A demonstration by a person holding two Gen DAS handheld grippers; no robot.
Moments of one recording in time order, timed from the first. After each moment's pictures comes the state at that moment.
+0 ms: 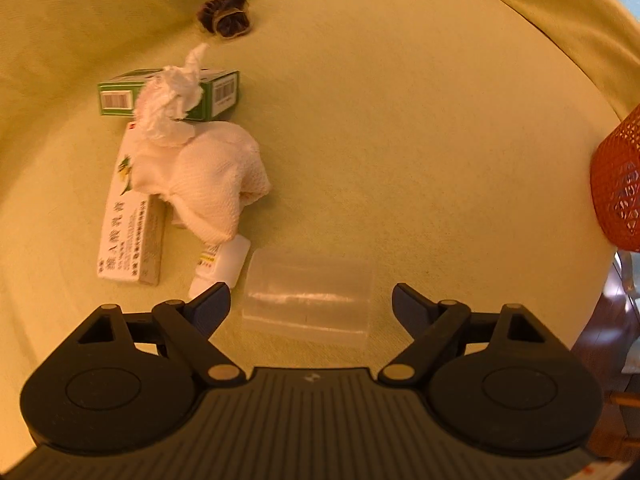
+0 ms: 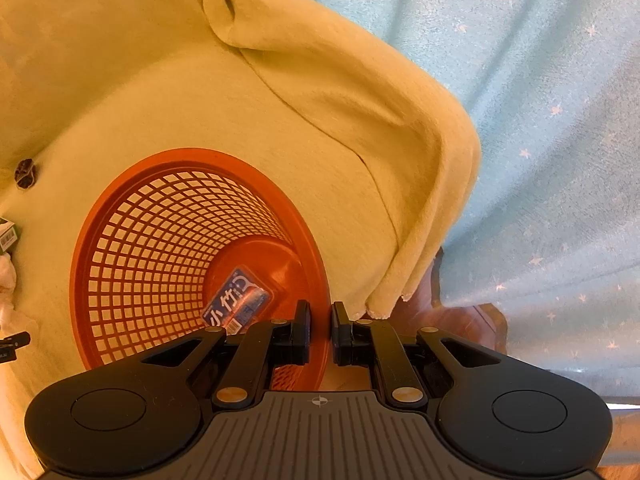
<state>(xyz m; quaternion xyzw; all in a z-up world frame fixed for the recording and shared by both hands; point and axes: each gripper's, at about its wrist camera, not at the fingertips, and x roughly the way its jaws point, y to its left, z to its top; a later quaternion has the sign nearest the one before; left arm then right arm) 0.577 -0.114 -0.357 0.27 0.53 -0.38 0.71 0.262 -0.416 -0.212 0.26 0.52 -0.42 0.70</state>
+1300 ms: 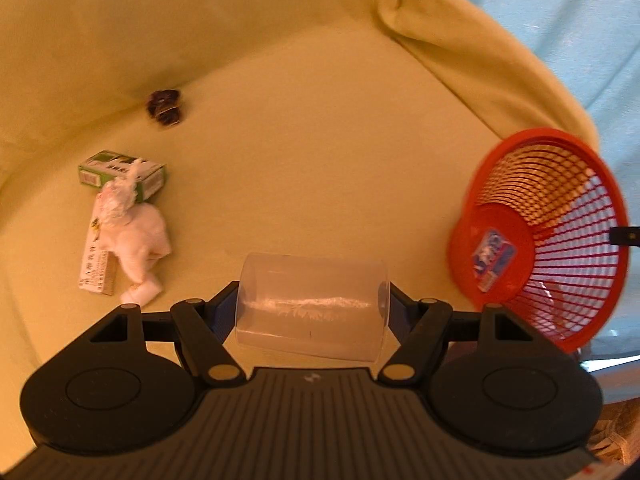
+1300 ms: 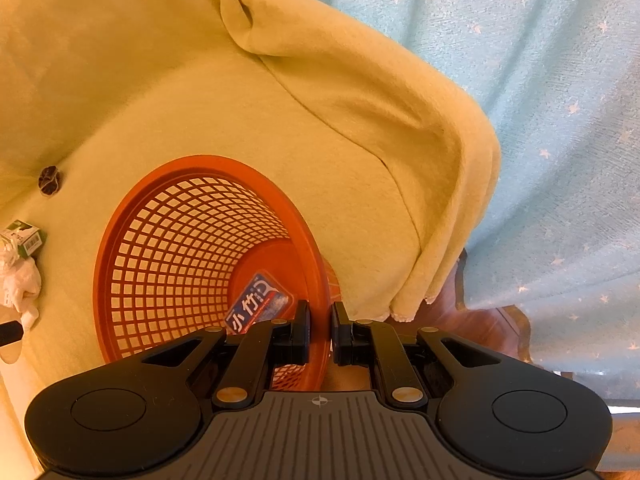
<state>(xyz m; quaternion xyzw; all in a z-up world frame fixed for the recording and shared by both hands) 0.489 -0.183 -0.209 0.21 0.53 -0.40 0.71 0.256 -0.415 -0.209 0.28 0.50 -0.39 0.72</state>
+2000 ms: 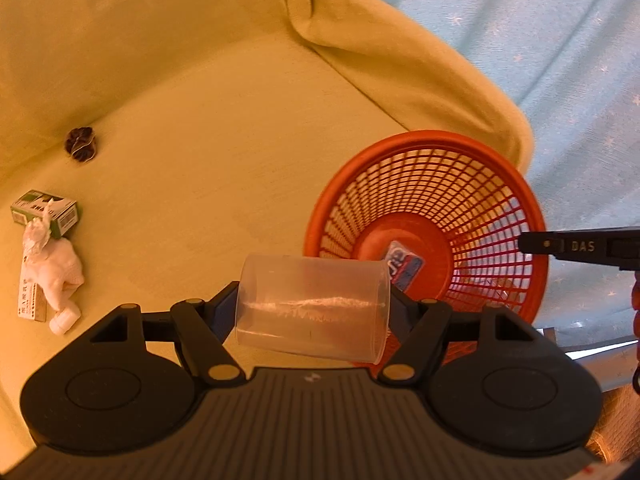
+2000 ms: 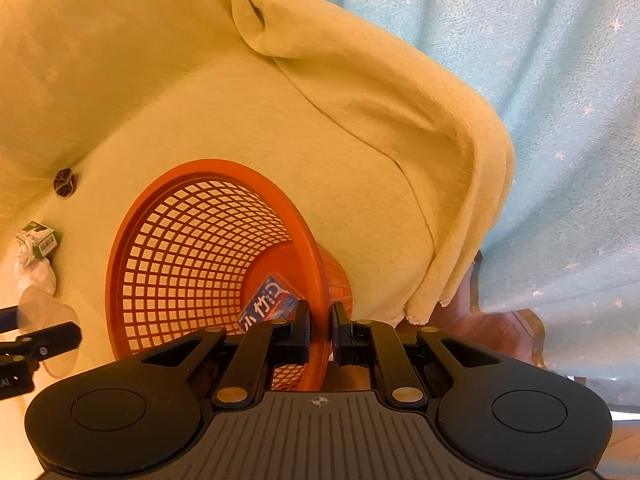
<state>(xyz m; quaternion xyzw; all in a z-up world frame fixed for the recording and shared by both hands) 0.422 -0.250 -0.186 0.21 0.52 -0.46 0.69 0.253 -0.421 -0.207 0.30 0.49 -0.37 0.73</state>
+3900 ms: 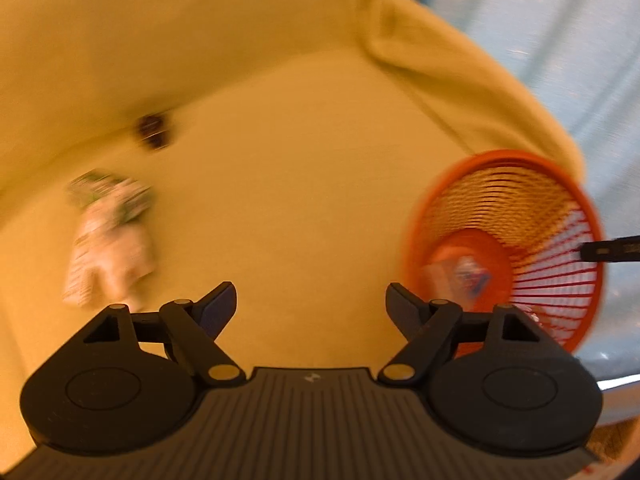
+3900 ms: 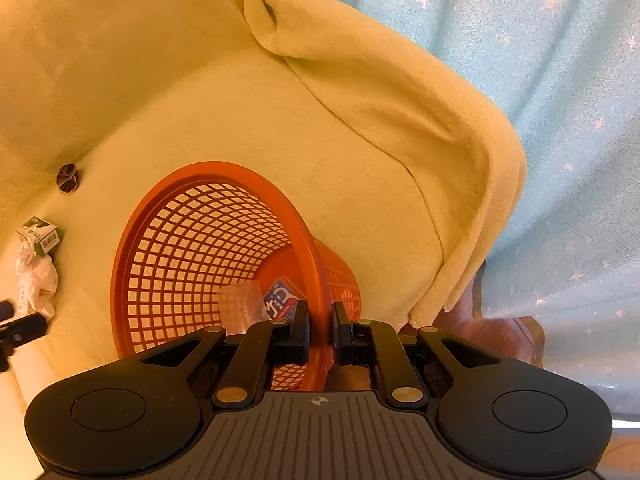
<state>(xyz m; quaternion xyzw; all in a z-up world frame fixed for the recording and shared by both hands) 0.481 -0.182 -0.203 0.18 0.51 -0.39 0.75 0.263 -0.425 -0.207 0.29 0.50 -0.36 0.73</state>
